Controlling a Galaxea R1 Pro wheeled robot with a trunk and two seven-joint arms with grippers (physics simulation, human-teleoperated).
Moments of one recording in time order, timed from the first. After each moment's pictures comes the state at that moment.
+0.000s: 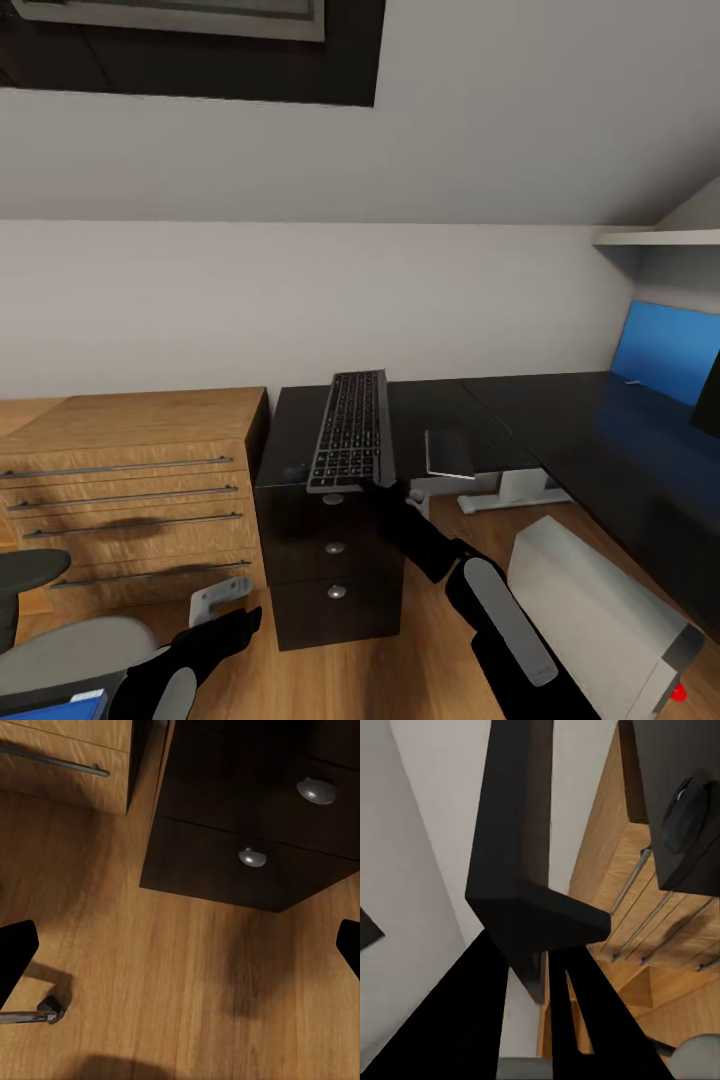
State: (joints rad) left arm -0.03 -0.02 -0.07 -1.58 0.47 0.72 0.40; right arm -0.35 0.05 0.34 -1.38 -1.57 0.37 -0.08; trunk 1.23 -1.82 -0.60
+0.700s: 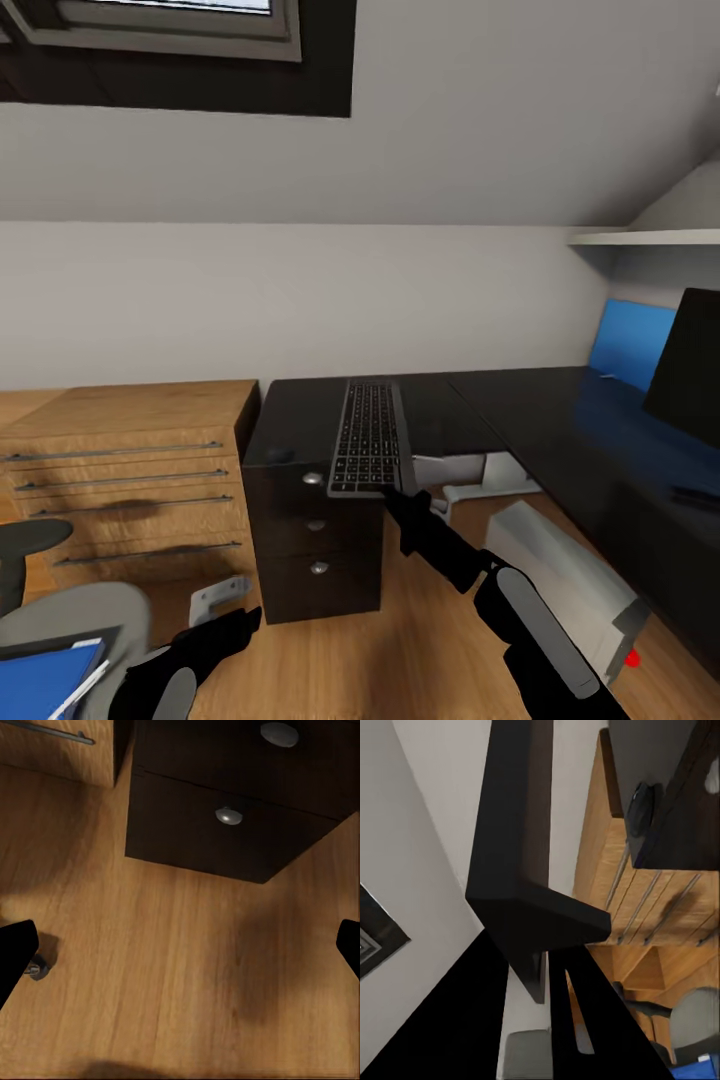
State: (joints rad) left arm -0.03 -0.02 -0.07 -1.58 0.47 0.72 0.40; right arm -0.32 -0.06 0.33 -1.42 -1.75 0.37 -0.09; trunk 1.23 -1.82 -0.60
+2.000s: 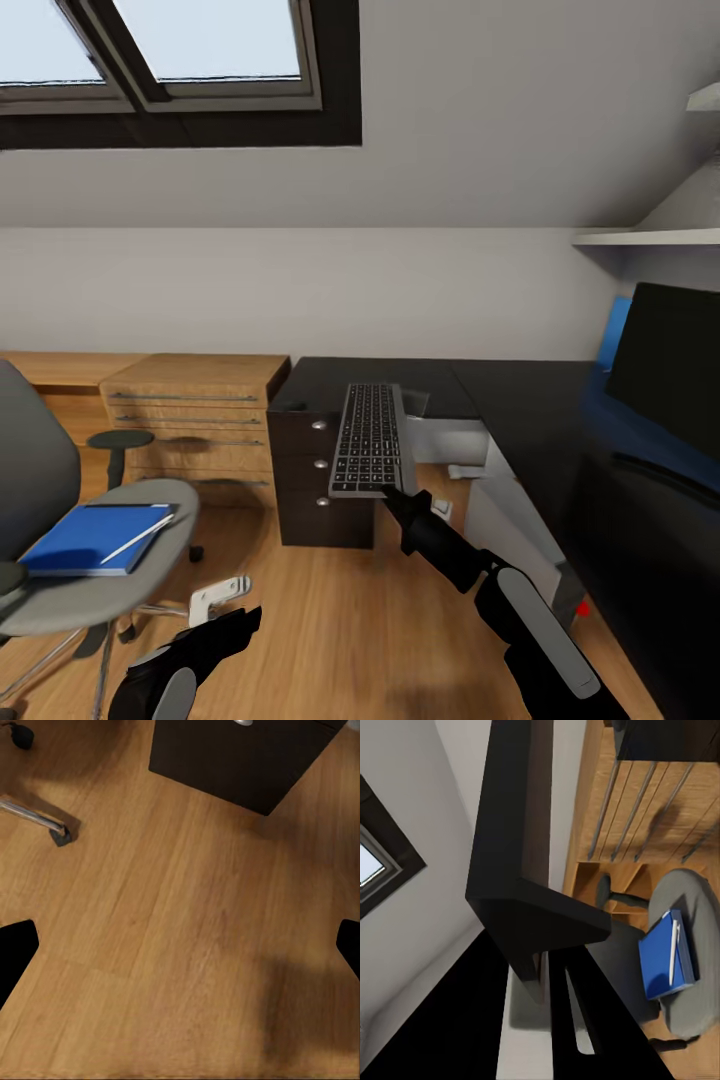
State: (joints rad) left arm -0.03 -0.02 -0.07 -1.58 0.47 0.72 0.40; right arm -0.32 -0.06 0.33 -1.41 -1.75 0.37 -0.09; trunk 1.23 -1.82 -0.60
